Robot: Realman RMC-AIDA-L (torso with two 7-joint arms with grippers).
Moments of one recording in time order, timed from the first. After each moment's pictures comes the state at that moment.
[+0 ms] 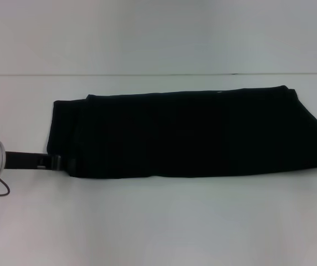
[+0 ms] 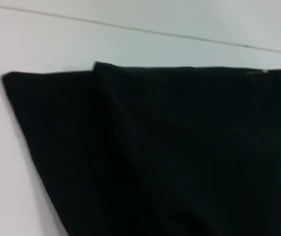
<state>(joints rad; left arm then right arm) -0.62 -2.10 0.54 0.78 2.49 1.30 -2.11 0.57 1.85 -0.57 -0.53 -2.31 -1.26 2.18</state>
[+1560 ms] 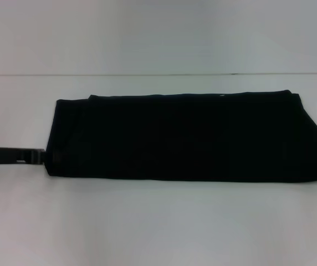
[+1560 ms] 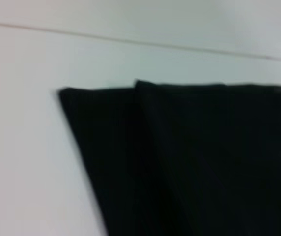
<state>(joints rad) -0.61 -2.08 0.45 0.82 2.53 1.31 -2.09 0.54 1.87 -0.55 -0.59 -2.30 -1.32 2.17</state>
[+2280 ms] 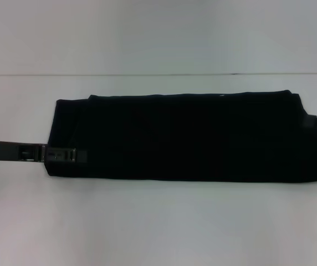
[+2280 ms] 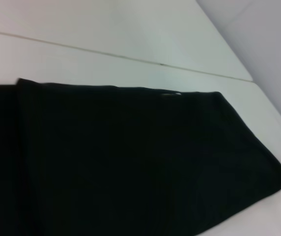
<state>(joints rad) -0.64 -2.03 0.38 0.85 2.47 1.67 -2.11 0.55 1.96 -0.39 -0.73 -2.20 -1.52 1.98</state>
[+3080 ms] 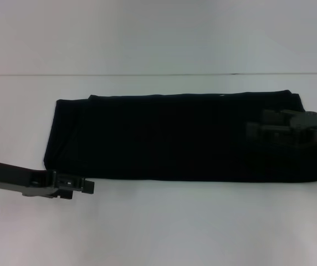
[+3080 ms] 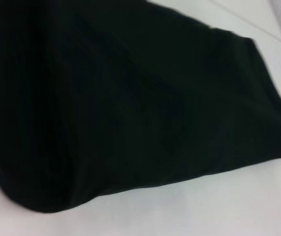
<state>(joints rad) -0.68 -2.02 0.40 0.72 2.63 1.65 -2.30 0.62 2.04 -0.47 -0.68 -2.12 -1.54 1.67</state>
